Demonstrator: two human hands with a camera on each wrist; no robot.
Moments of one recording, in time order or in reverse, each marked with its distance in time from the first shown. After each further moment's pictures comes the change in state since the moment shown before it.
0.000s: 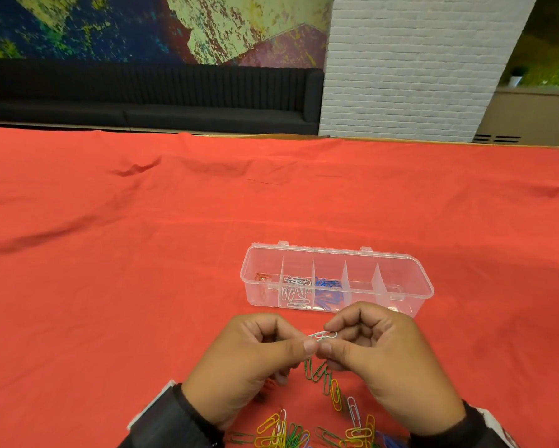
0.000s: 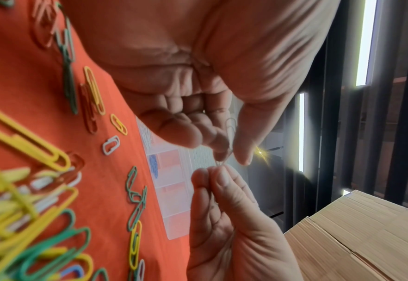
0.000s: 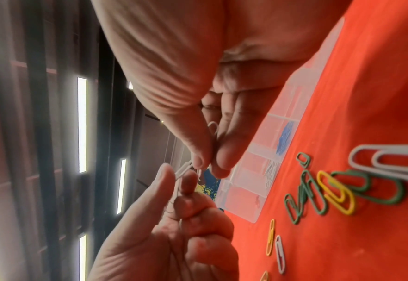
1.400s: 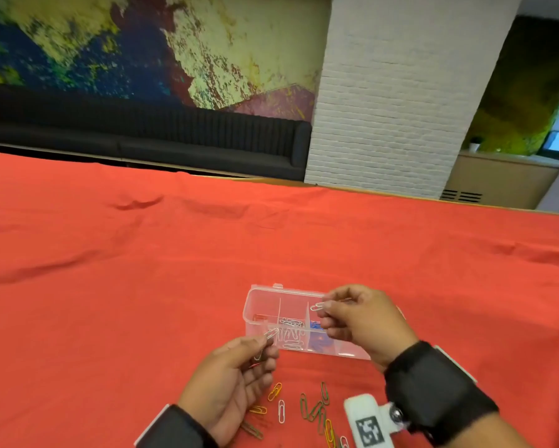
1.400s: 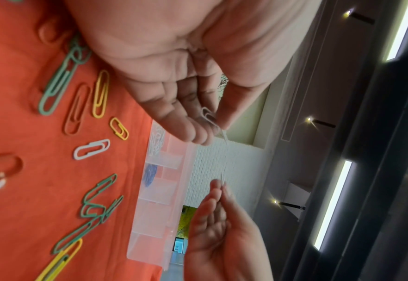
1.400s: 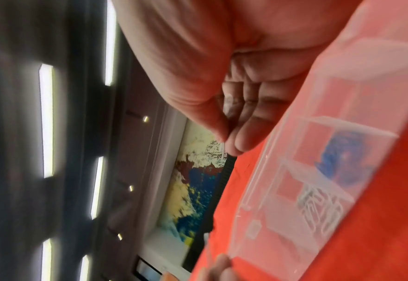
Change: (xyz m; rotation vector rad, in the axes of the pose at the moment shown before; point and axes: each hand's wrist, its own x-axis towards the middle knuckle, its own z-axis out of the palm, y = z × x) left_hand 0.016 -0.004 -0.030 -0.580 0.192 -0.188; right_hand 0.065 -0.054 0.003 -0.159 0.173 0.096
